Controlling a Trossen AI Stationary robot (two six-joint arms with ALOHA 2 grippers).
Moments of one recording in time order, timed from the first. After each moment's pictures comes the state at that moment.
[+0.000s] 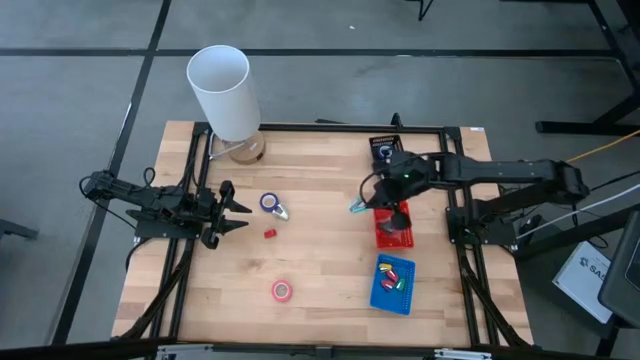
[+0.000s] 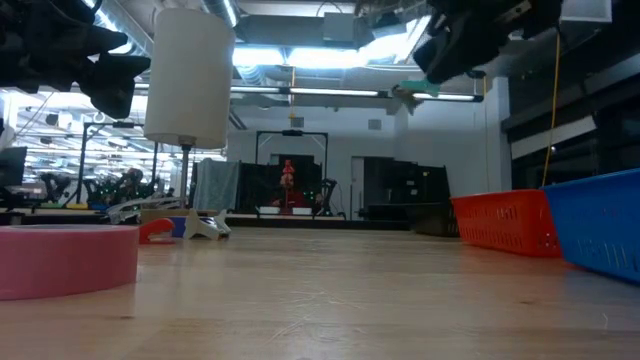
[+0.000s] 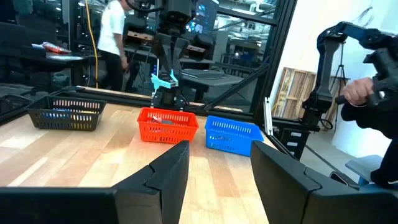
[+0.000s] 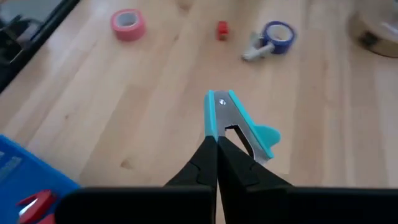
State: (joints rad) left arm -0.27 0.02 0.01 0.08 -0.18 -0.19; right arm -0.08 1.20 0.94 -0.53 -0.26 -0.30
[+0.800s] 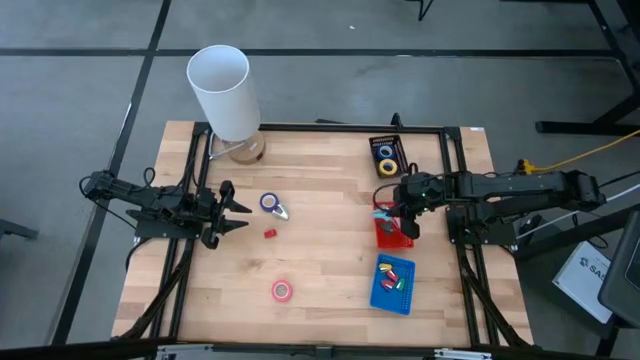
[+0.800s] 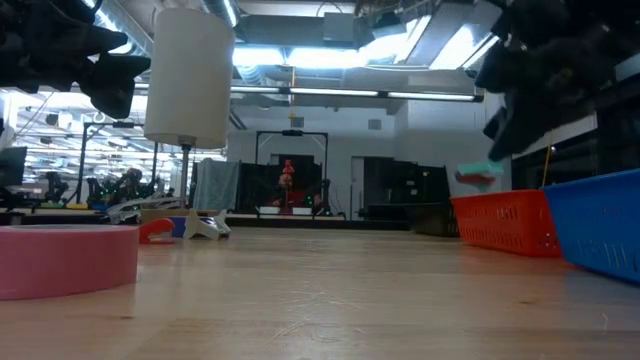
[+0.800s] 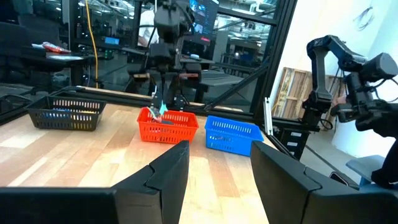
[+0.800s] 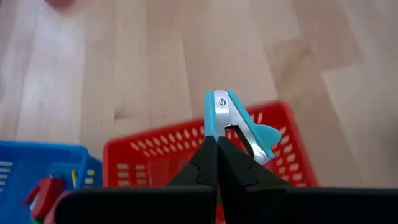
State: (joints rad) left arm -0.27 0.02 0.01 0.08 -0.18 -0.19; right arm -0.07 0.94 0.52 -0.42 -0.12 0.17
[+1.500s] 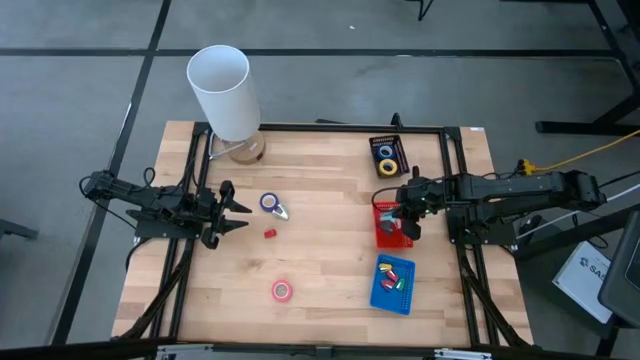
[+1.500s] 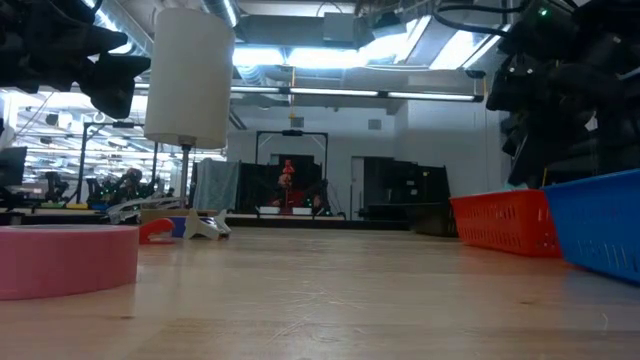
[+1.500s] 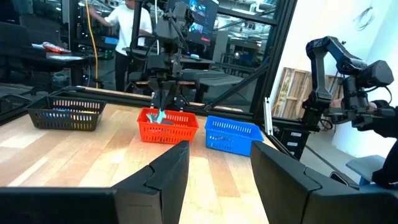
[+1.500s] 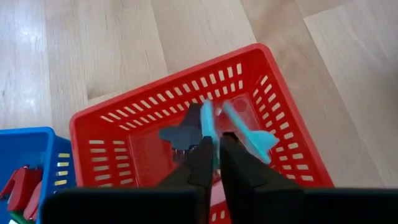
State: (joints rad) left arm -0.27 0.02 0.01 0.08 -0.18 -0.19; right arm -0.05 0.93 0.47 -0.48 -0.06 0.28
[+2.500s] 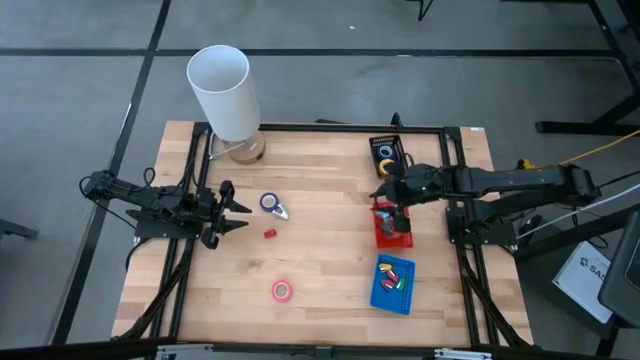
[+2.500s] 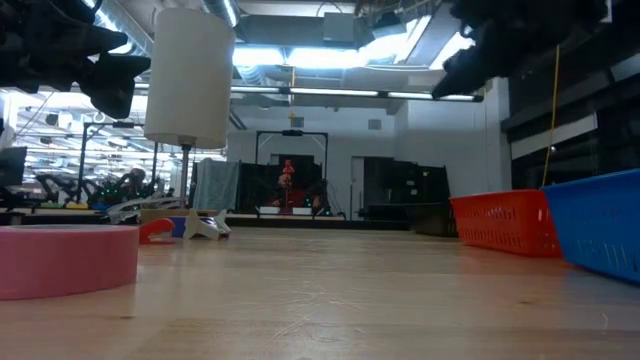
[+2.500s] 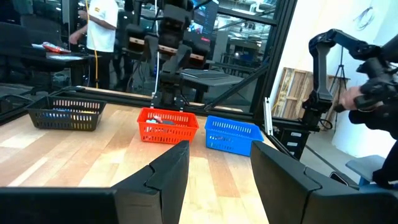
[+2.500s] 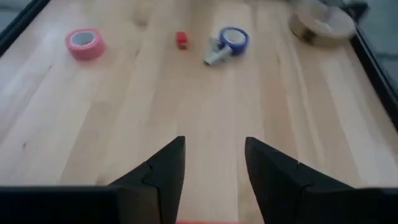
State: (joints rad) left arm -0.27 0.02 0.01 0.08 -0.18 -0.19; right arm -0.01 1.02 0.72 -0.33 -0.03 -0.11
